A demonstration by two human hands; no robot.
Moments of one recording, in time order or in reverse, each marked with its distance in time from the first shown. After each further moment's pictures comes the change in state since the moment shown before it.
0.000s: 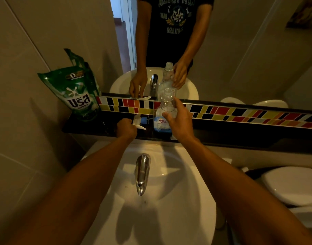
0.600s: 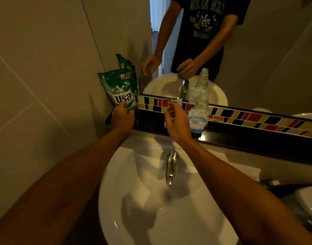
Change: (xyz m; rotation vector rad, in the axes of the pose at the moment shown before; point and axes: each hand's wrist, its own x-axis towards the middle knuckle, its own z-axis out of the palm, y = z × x) left_hand -0.030 -0.039 -0.156 -0.149 0.270 0.087; right_hand -0.051 -0.072 0.083 0.069 -0.049 -0.256
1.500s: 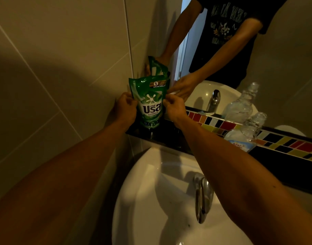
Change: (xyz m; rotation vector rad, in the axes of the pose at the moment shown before) left_hand 0.107 -0.033 -0.062 -0.101 0.006 -0.072; right_hand 0.144 -0.025 0.152 0.197 -0.268 0.359
